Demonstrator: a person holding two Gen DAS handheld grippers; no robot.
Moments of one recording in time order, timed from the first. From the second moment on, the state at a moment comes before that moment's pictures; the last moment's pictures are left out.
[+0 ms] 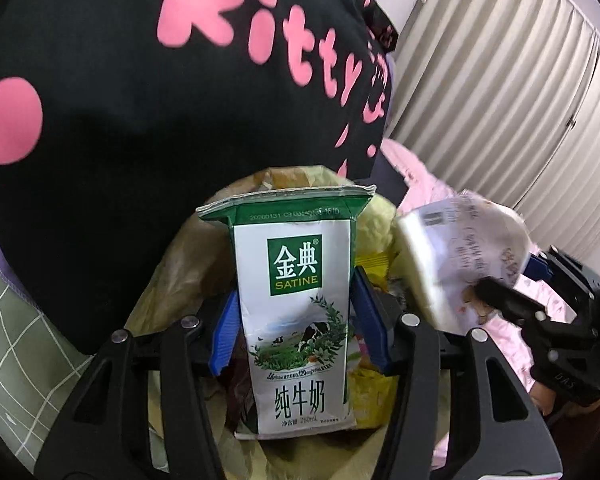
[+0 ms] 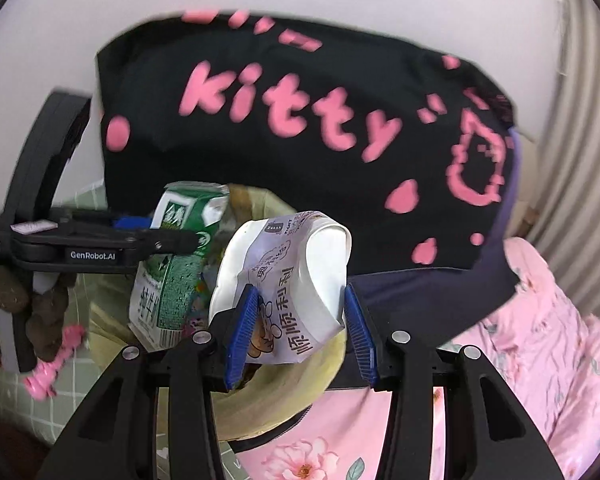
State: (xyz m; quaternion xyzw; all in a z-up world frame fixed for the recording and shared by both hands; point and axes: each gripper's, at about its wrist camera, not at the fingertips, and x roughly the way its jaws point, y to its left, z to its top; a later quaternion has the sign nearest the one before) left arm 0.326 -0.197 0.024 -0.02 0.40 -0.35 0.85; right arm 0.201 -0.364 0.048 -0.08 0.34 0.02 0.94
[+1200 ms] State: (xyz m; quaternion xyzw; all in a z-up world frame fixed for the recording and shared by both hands) left arm 0.173 -0.077 0.058 -0.05 0.33 -0.17 0.92; right arm 0.135 -0.308 0.055 -0.01 0.30 0.06 0.95
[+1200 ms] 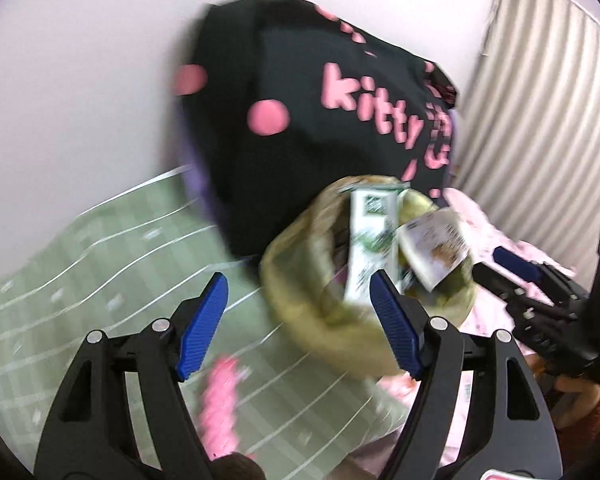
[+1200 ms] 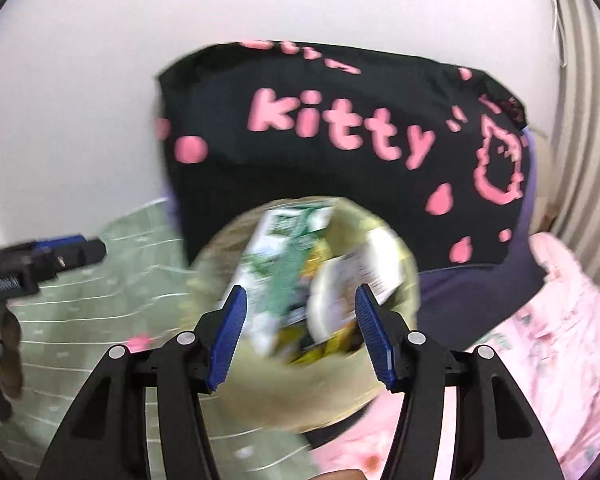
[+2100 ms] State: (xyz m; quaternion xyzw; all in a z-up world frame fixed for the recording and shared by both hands) left arm -0.013 0.017 0.034 -0.05 0.30 0.01 0.95; right arm 0.018 -0.199 0.044 0.01 0.29 0.15 0.95
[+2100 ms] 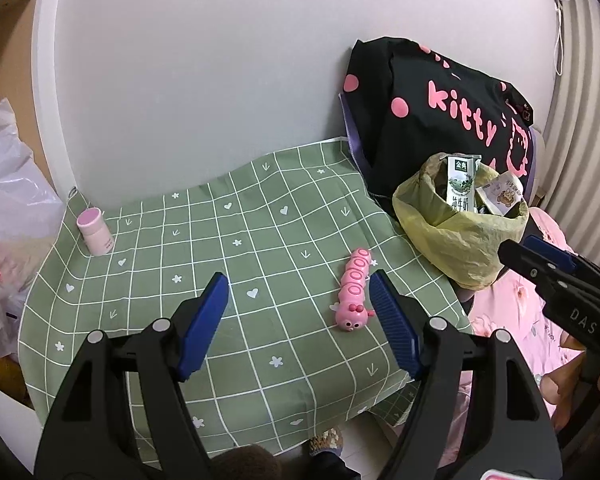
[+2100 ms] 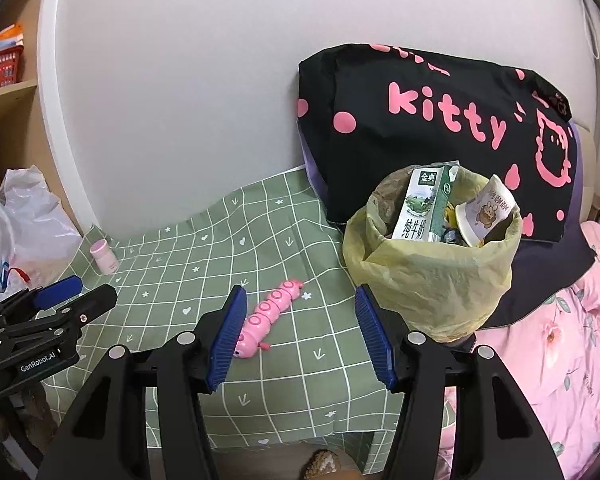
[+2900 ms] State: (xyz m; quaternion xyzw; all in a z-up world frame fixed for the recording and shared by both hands) left arm -0.017 0.001 0.038 -0.03 0.30 -0.01 0.95; right arm 0.006 -0.214 0.044 0.01 0.28 0.13 0.95
